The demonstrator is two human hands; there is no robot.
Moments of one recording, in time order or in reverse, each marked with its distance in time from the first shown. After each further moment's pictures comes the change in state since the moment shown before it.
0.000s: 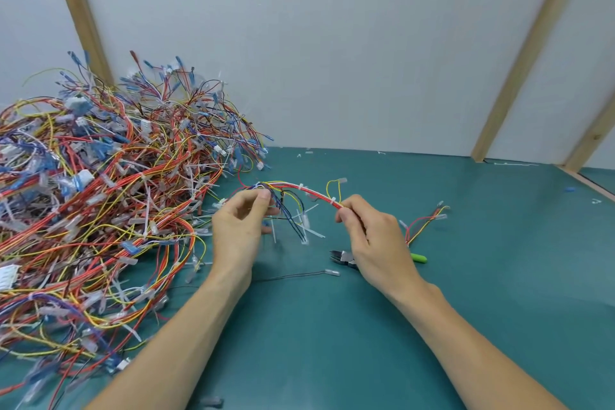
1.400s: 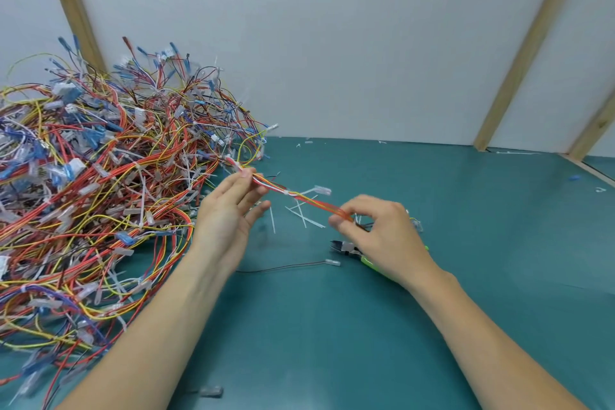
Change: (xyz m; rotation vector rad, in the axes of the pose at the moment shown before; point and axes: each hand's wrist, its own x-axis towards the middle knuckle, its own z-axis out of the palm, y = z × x) left_hand 0.001 0.031 -0.010 -0.417 -0.100 -0.283; right_hand 0.000 0.009 -0.011 -0.056 -0.089 0.004
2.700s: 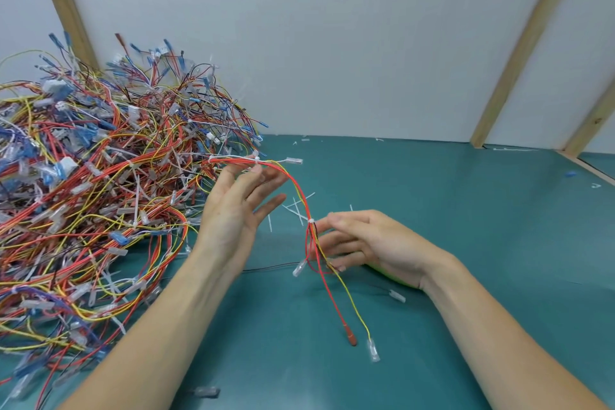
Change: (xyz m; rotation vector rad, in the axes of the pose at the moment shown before) left_hand -0.006 -0.005 0.010 0.005 -0.171 0.100; right_hand 0.001 -0.011 -0.013 0.794 -0.627 0.427
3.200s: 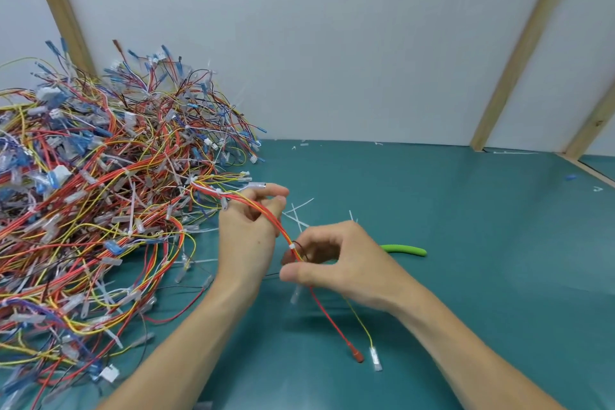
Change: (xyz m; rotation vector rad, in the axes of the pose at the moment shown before) left_hand -0.016 -0.022 0.014 0.514 0.158 0.215; right_hand -0.001 -0.002 0.048 -0.402 0.165 -0.302
